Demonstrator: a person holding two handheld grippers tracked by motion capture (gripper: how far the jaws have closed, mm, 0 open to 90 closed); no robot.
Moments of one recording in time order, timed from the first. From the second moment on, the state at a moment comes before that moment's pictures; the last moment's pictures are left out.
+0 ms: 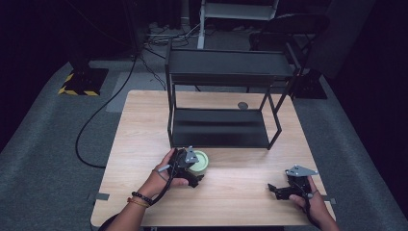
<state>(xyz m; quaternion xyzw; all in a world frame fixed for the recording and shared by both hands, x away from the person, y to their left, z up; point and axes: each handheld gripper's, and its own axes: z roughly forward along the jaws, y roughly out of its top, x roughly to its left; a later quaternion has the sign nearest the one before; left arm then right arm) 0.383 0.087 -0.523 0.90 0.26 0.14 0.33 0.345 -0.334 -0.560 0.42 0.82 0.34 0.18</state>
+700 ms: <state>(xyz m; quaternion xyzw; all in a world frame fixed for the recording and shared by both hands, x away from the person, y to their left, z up) 0.389 0.081 -0.529 0.89 0.27 0.14 0.33 0.345 -0.334 -0.560 0.42 0.82 0.34 0.18</state>
